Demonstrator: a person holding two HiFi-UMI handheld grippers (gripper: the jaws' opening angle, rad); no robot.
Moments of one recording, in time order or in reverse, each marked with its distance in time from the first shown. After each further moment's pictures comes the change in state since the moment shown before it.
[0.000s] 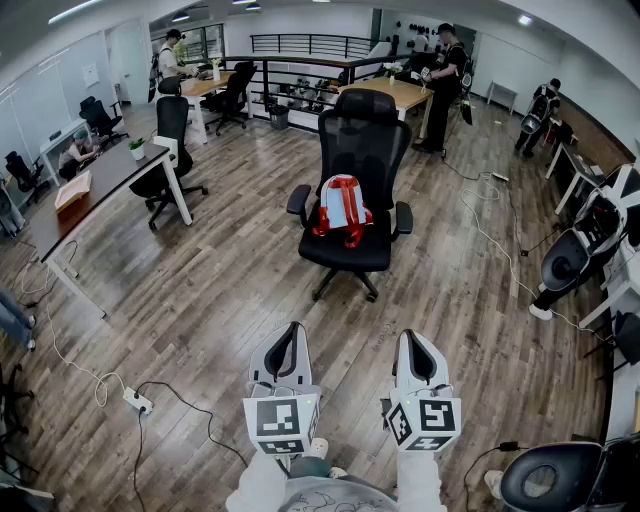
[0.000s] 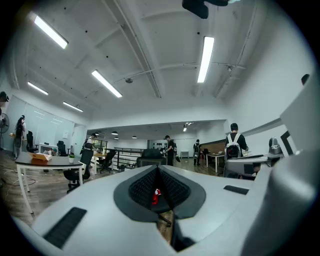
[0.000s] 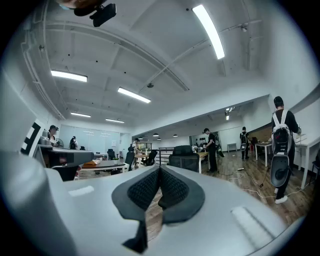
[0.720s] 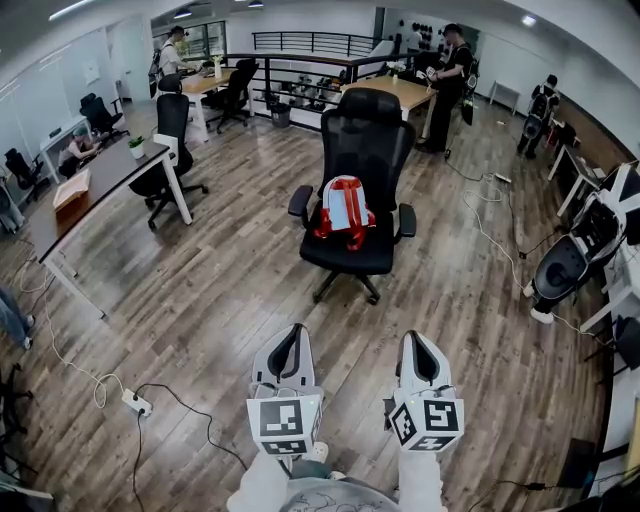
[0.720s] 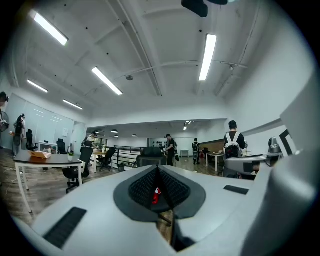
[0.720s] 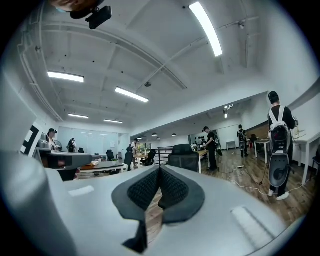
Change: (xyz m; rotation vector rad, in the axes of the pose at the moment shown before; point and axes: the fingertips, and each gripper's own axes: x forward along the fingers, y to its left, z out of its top) left arm 0.032 0.009 -0.001 -0.002 0.010 -0.008; right arm 0.032 -0.009 -0.004 0.026 0.004 -0.008
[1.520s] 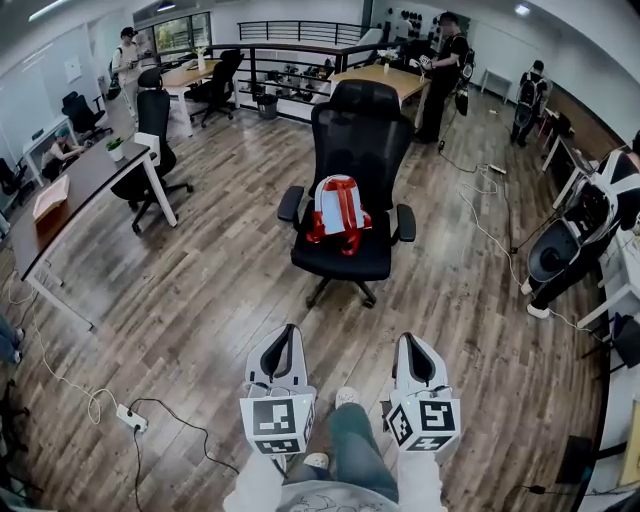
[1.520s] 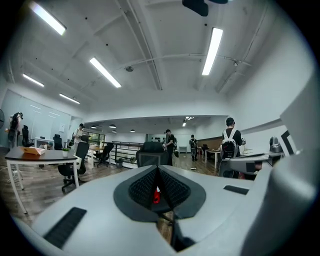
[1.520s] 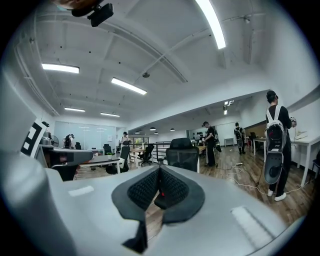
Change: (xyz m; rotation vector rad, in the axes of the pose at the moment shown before) left arm 0.103 0.047 -0.023 -0.004 0.046 -0.028; right arm 0.100 -0.013 -0.031 -0.014 0.064 -0.032
